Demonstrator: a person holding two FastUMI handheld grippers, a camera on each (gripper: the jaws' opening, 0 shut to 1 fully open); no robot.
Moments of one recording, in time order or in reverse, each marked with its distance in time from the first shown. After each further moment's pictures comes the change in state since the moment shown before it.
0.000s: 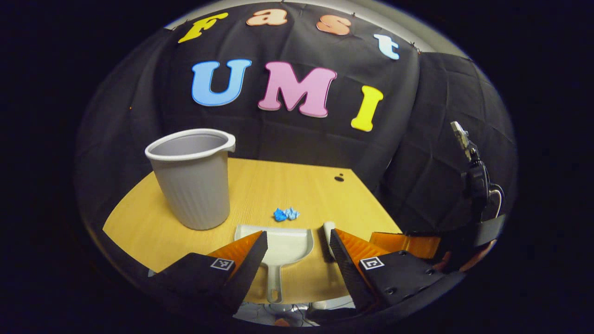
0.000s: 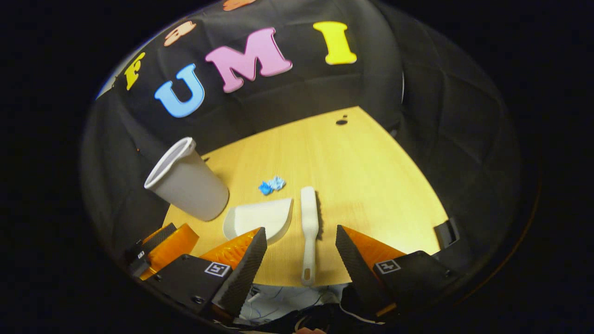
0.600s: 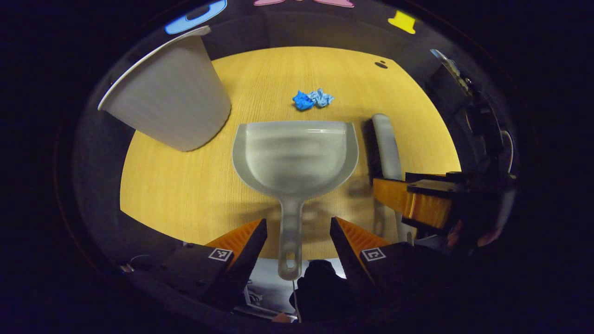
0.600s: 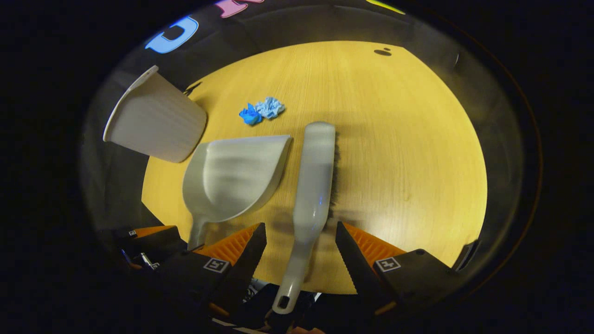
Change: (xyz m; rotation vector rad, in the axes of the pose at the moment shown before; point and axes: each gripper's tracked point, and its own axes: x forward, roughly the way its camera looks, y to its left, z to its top) left arm 0.070 0.015 -0.089 -0.049 0.763 0.171; right arm 0.120 -0.023 -0.057 -0.169 0.481 0.036
